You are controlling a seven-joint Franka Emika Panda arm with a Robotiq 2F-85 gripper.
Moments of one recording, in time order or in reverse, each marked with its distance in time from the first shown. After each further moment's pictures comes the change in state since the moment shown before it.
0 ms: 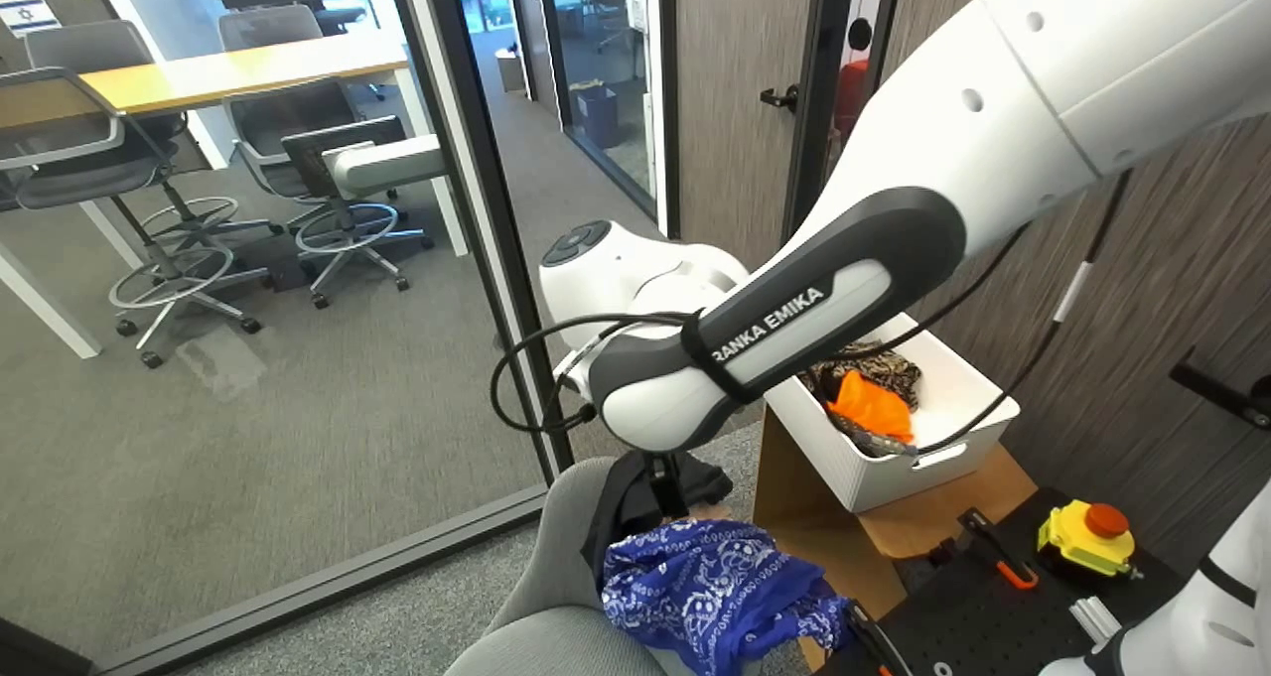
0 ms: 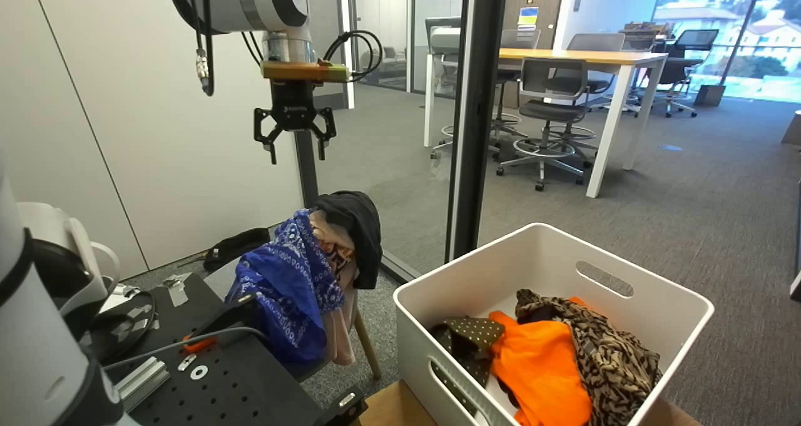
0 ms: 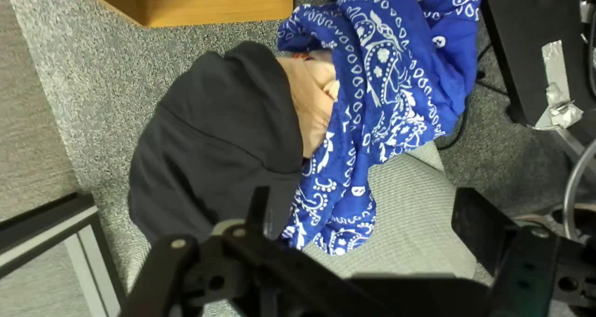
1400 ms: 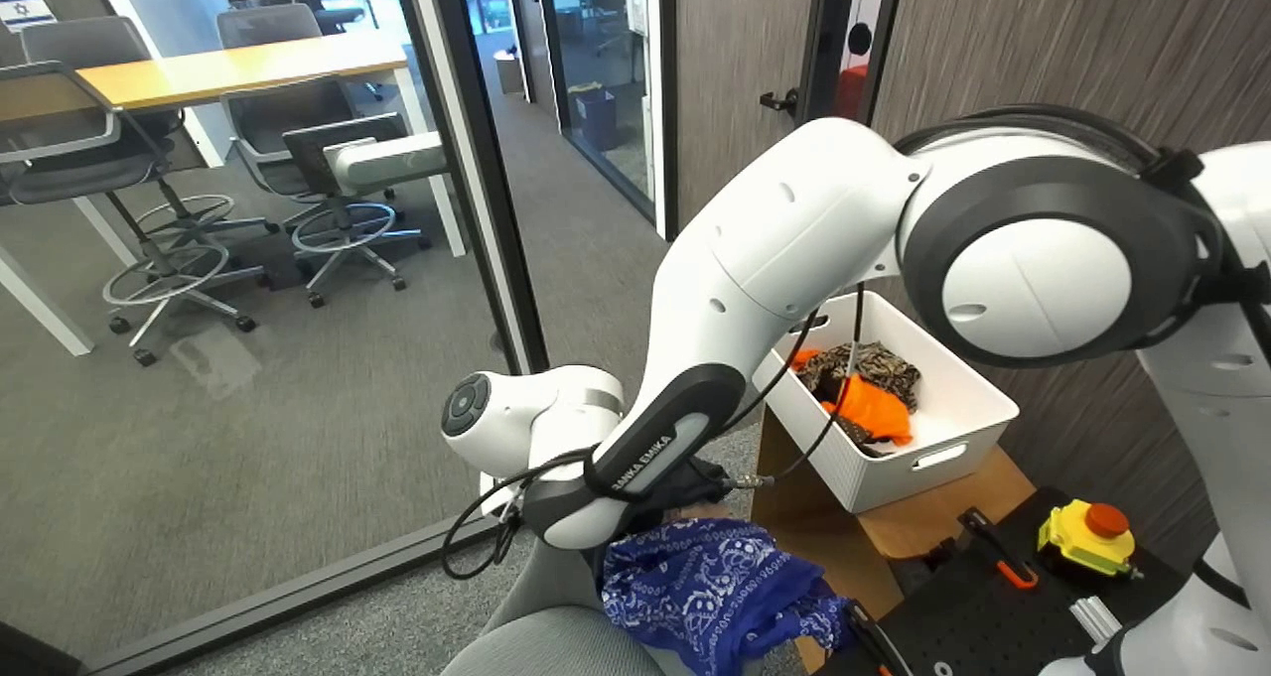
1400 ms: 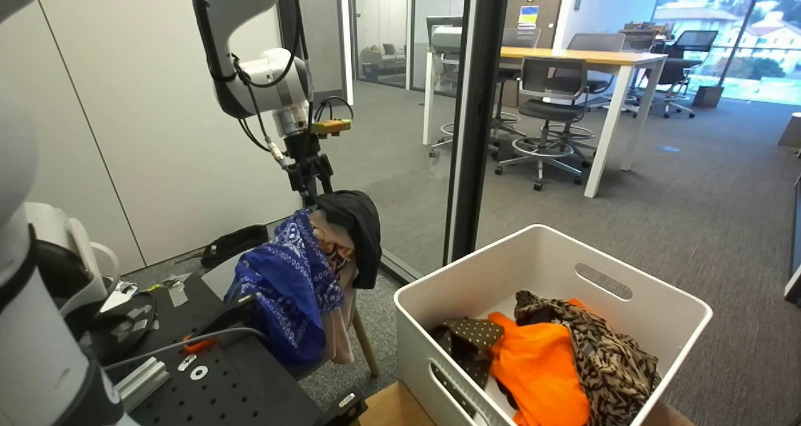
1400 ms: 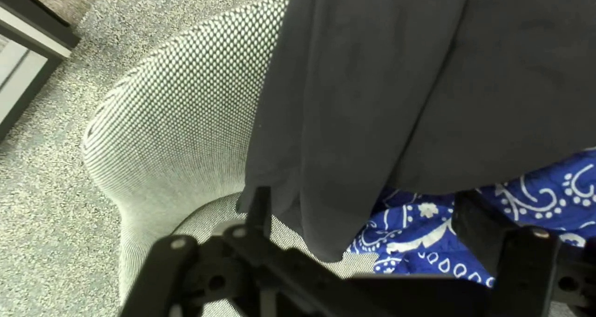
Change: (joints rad) arm 0.114 0.546 -0.003 0.434 -0.460 -0.006 -0.466
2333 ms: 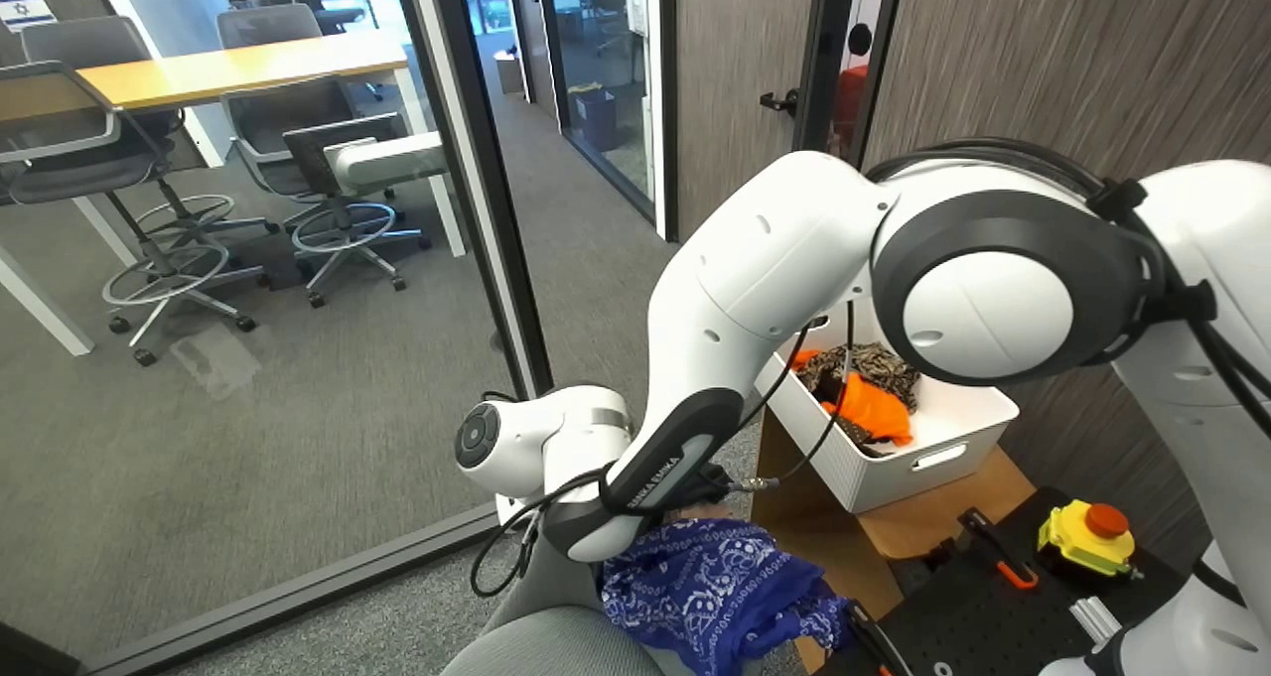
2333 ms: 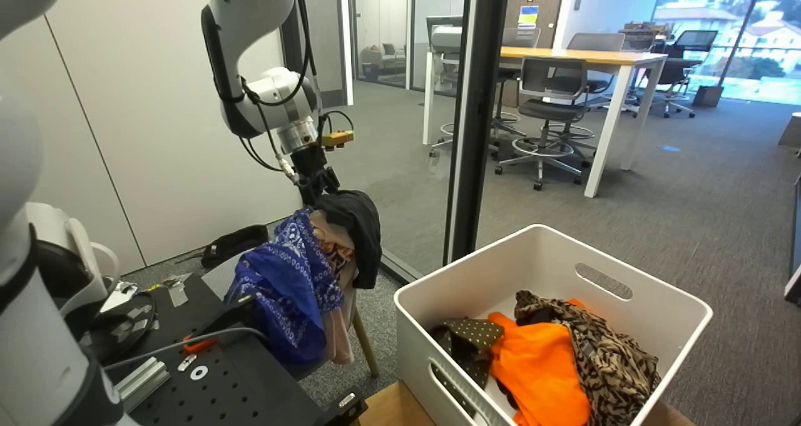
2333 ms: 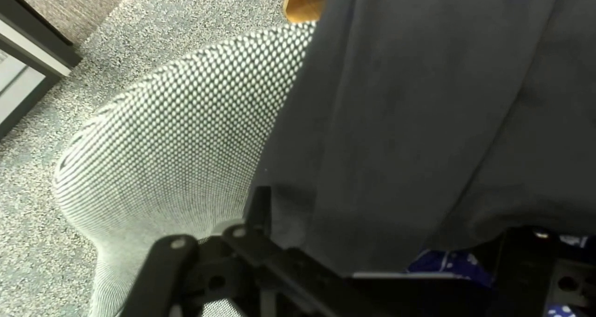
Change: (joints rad) arm 0.018 0.062 -0.033 0.016 -0.116 0.002 0.001
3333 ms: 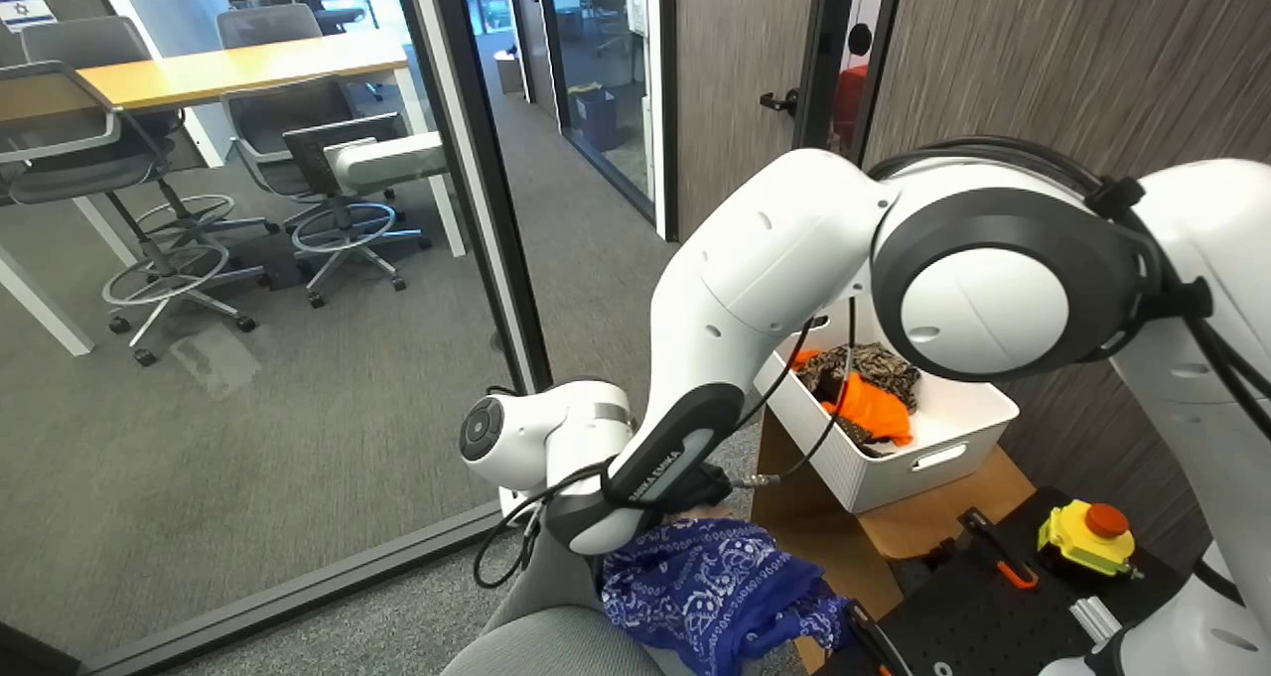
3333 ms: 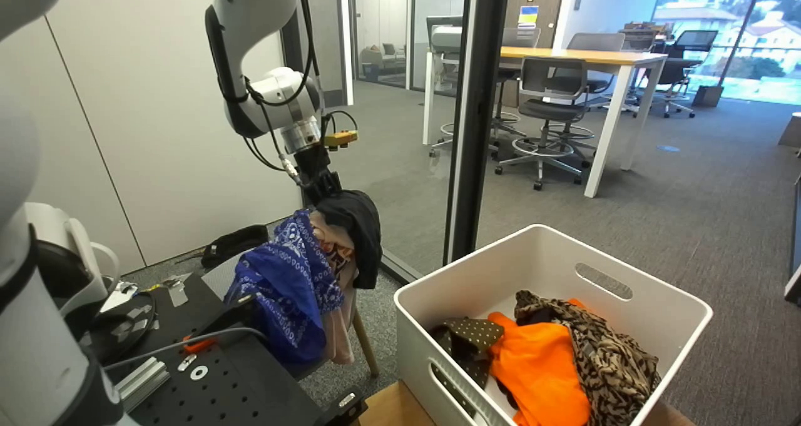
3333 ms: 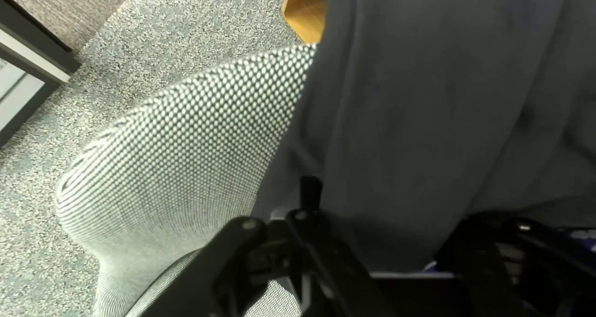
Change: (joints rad) arm -0.012 0.001 -0.002 0.003 0.000 0.000 0.000
